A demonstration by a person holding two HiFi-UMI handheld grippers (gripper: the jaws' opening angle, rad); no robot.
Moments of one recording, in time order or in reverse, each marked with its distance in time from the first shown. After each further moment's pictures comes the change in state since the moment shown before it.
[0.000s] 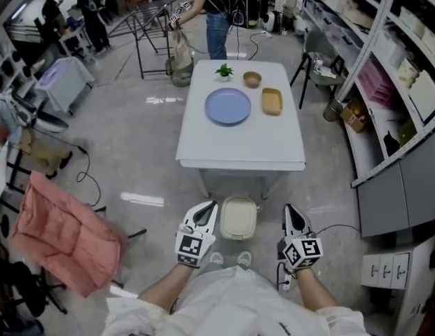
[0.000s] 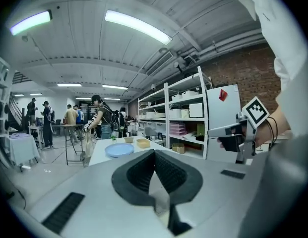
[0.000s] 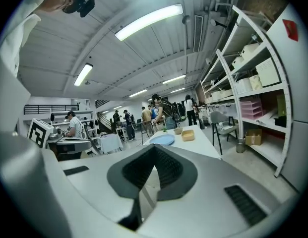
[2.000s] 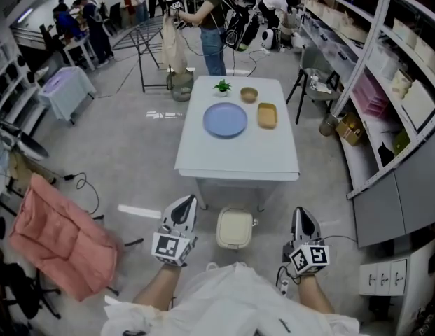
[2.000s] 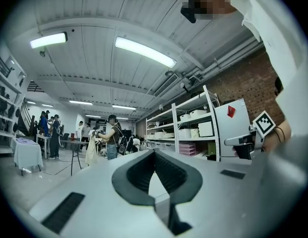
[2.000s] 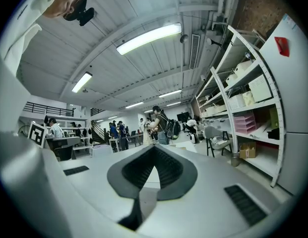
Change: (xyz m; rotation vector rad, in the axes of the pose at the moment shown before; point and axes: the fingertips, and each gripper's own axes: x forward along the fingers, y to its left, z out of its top) left arm -0.050 0.041 0.076 -0.030 -0.261 0.102; right arm -0.048 -0.017 0.065 -0.028 -0.159 -0.069
